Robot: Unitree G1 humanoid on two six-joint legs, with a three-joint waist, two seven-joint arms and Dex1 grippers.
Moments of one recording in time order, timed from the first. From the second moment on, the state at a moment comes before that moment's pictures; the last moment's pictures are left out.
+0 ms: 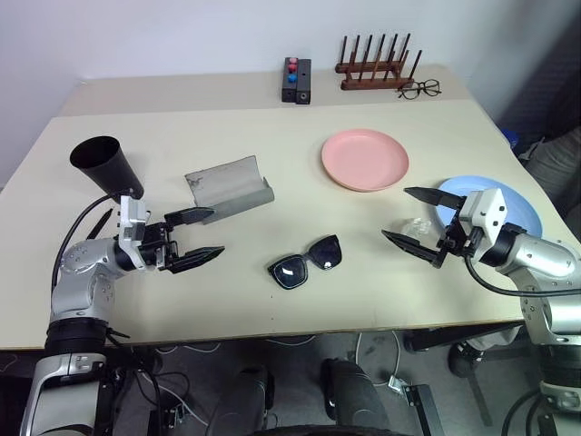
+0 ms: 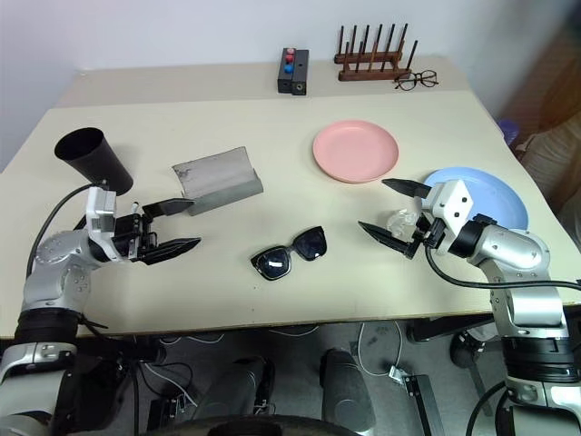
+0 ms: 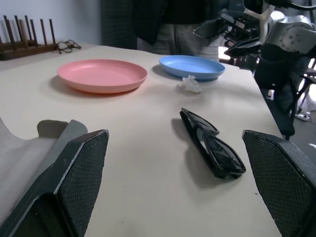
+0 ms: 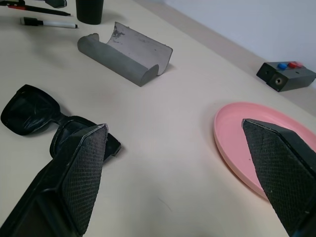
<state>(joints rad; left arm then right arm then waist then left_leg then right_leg) -0.36 0.60 0.19 0.35 -0.56 0.02 -1.47 -0.19 -0.72 -0.20 -0.09 0.42 0.05 1.02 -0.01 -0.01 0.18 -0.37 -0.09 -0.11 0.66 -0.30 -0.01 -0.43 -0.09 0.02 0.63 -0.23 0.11</state>
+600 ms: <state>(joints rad) -0.31 0.67 0.29 0.30 -0.58 0.10 -1.35 -0.41 -0.61 -0.09 -0.04 0.42 0.05 1.02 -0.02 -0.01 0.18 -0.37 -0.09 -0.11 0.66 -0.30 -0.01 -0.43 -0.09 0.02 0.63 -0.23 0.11</state>
